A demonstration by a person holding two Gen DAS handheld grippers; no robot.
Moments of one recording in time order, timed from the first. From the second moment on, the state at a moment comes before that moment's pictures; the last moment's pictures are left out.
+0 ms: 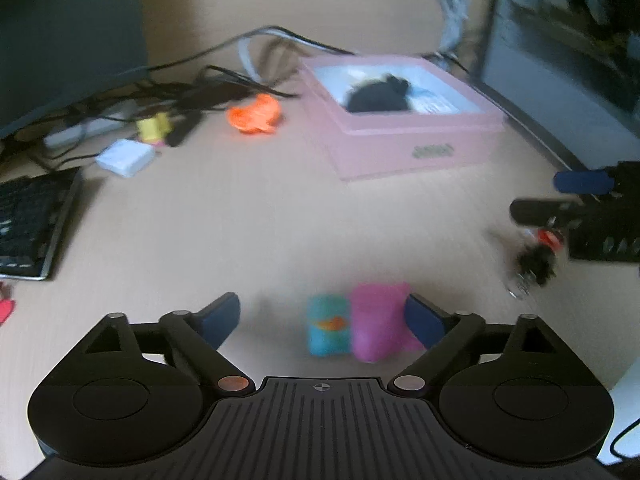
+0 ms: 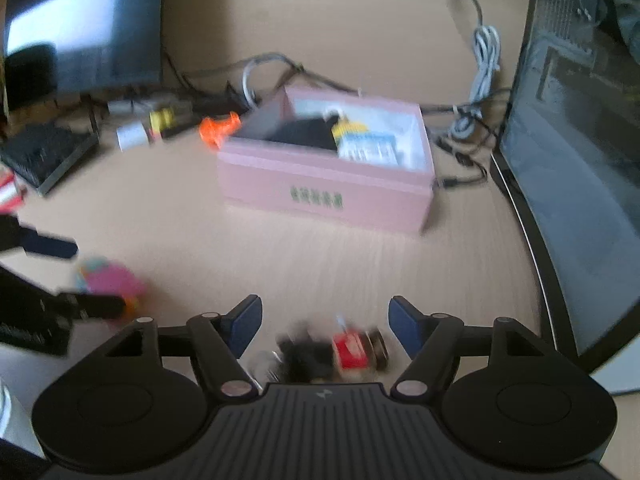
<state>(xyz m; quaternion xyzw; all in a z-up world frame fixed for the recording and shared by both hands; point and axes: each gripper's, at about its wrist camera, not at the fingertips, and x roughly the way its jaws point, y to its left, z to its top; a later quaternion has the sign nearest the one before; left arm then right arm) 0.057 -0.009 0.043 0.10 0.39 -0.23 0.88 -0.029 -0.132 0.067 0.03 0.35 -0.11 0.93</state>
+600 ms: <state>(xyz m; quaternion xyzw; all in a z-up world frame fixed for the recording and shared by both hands) 0.111 0.154 0.066 -0.01 0.38 -0.09 0.92 0.260 -0.014 0.064 -0.12 0.36 -0.08 0.92</state>
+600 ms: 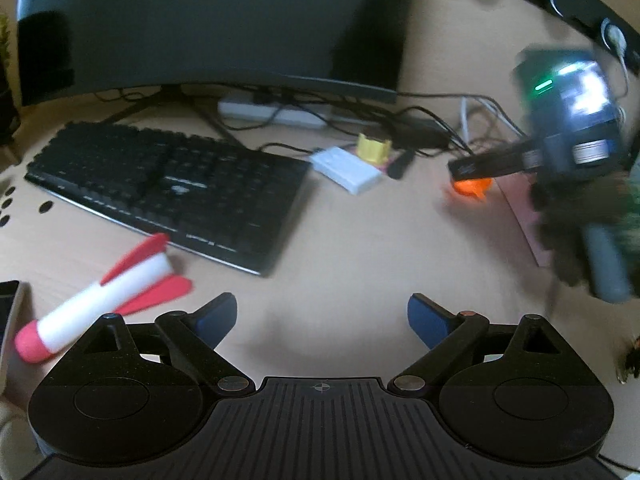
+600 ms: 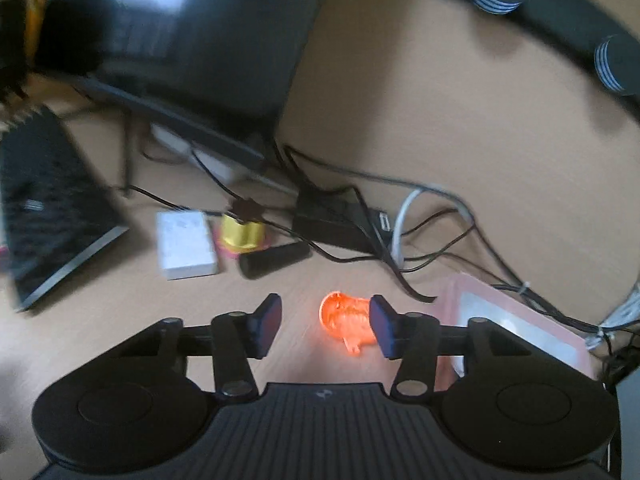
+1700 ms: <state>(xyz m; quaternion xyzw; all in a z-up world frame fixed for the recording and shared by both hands) 0.328 -0.017 0.003 0.18 0.35 -0.18 0.90 0.049 -0.095 0.095 0.03 0.41 -0.16 0.90</state>
